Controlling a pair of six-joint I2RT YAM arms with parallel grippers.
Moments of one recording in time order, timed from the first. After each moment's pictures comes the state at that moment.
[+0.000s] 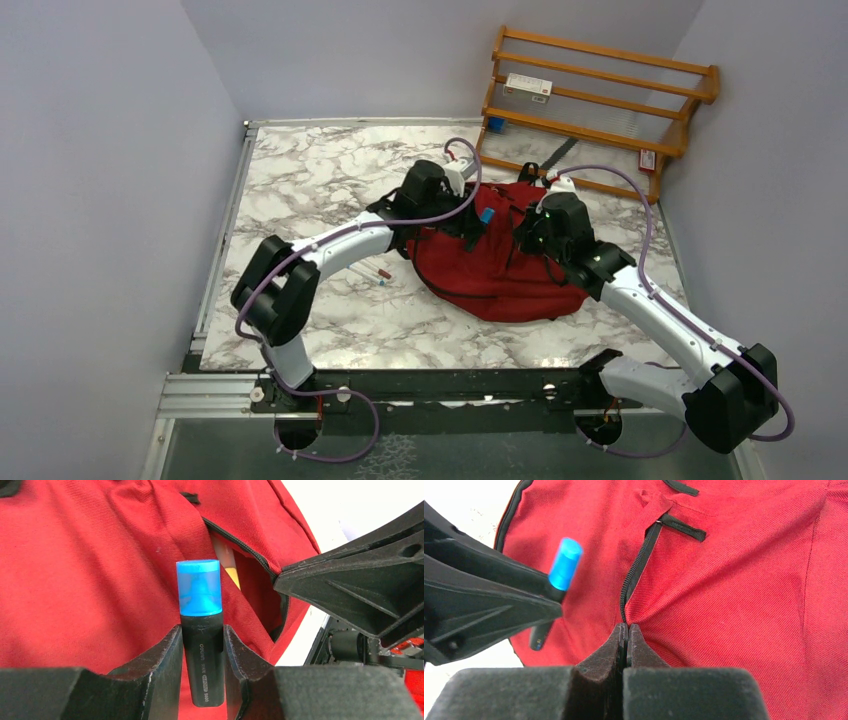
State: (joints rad) left arm -0.69 1.71 1.20 0.03 0.43 -0.39; right arm 0.53 1.07 0.81 -0.31 0.19 0.44
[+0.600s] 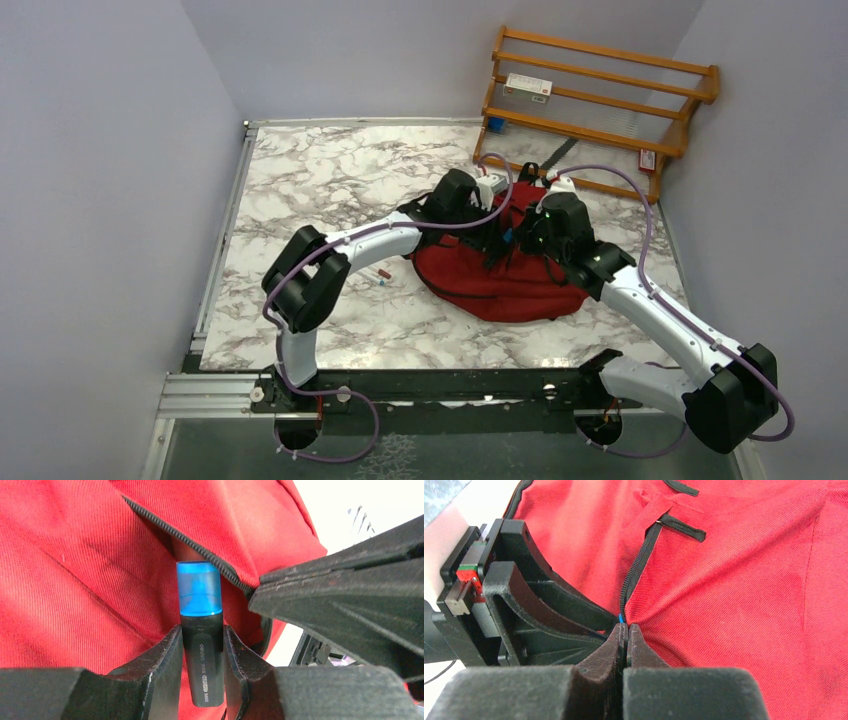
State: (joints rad) left arm -0.80 1.87 1.32 -0.04 0.48 -0.39; right arm 0.53 1.07 0.81 -0.31 0.19 0.44
